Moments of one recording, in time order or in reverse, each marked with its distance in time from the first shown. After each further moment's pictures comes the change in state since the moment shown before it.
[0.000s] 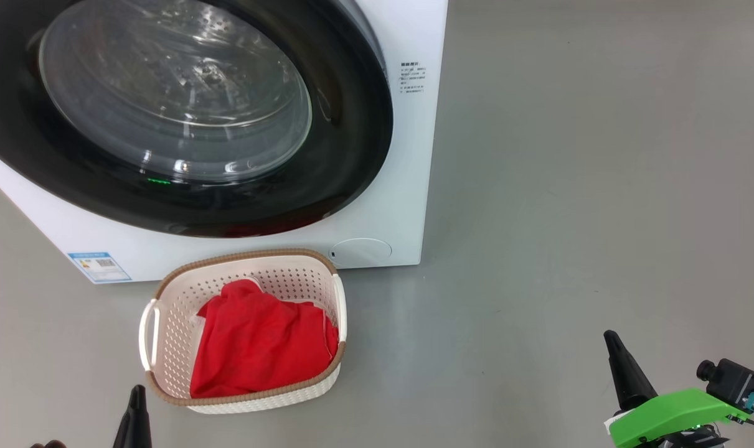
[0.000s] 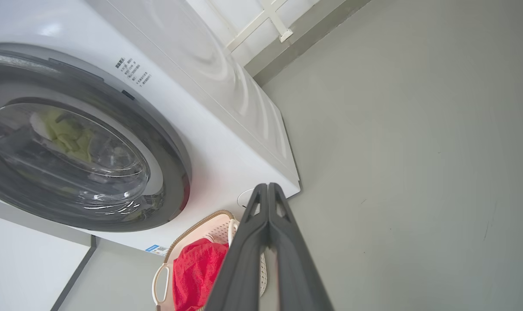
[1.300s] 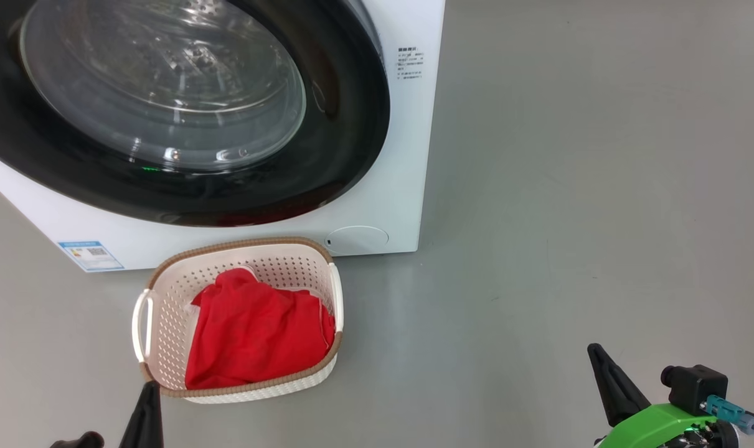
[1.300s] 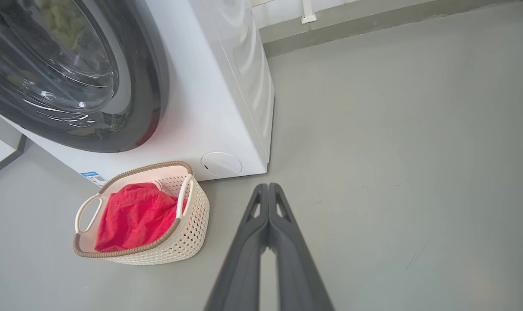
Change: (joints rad) left arm 0.007 0.000 -0.015 0.004 0.422 0.000 -0.112; right arm 0.000 -0.037 0.063 0.056 -0.391 0.000 -0.108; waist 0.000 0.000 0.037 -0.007
